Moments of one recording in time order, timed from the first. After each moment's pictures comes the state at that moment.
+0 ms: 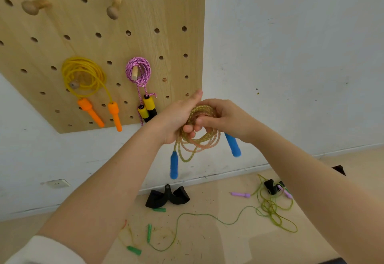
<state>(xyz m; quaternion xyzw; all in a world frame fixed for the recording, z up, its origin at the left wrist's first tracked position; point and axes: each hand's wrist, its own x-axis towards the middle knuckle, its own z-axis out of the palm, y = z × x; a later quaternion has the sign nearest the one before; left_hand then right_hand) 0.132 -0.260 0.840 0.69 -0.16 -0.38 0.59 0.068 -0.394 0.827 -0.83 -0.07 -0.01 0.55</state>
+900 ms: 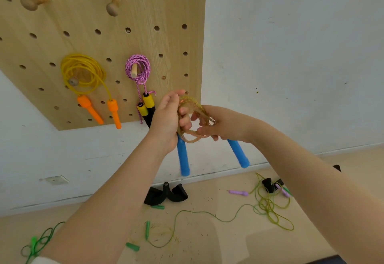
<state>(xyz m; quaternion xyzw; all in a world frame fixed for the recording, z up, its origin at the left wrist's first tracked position) 0.123 -0.258 0.817 0.55 -0.08 -0.20 0.81 0.070 -0.393 0.829 -0.91 -0.02 0.10 0.40</state>
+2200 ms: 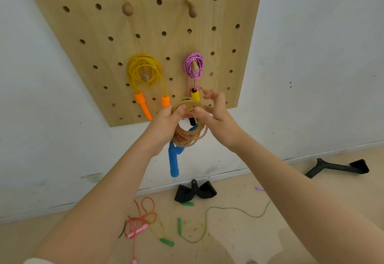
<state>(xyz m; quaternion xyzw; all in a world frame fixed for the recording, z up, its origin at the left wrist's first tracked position) 0.172 -0.059 0.806 0.77 -0.22 -0.15 0.58 0.105 -0.193 0.801 -0.81 0.00 -0.14 0.57</state>
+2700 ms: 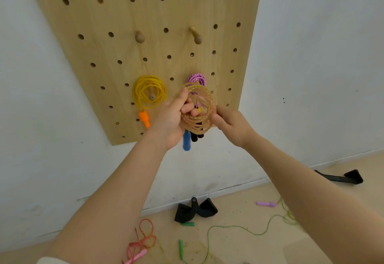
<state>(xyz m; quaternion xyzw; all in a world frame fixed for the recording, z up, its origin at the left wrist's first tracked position) 0.182 -0.059 0.861 0.52 -0.19 -0.27 0.79 0.111 -0.205 0.827 -0.90 0.03 -0.18 0.40</state>
